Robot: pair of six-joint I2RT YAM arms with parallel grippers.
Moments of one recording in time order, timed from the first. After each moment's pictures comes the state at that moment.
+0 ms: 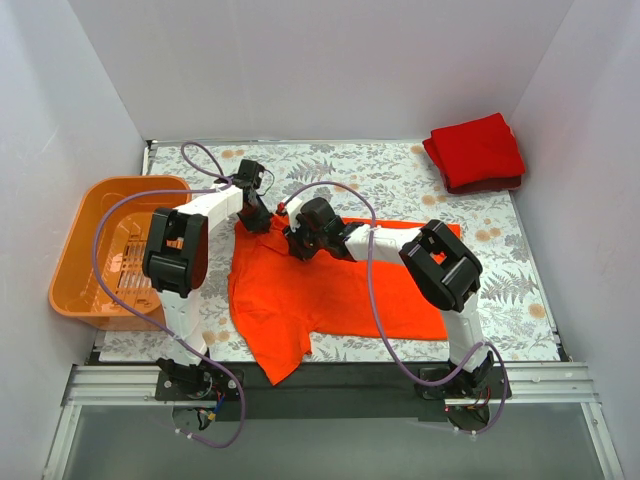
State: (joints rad) left arm -0.27 2.01 1.43 -0.60 -0.07 -0.80; right arm 0.84 2.05 1.31 0.07 -0.21 -0.01
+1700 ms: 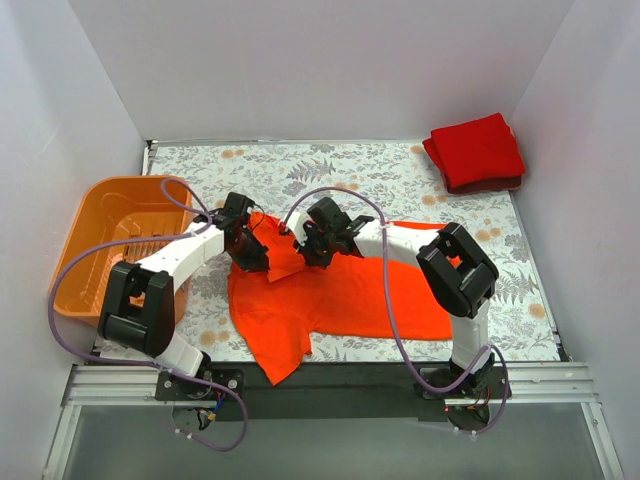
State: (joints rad) left arm -0.32 1.54 0.99 -0.68 0.09 -1.00; right arm 0.83 1.95 1.30 -0.25 -0.32 -0.35
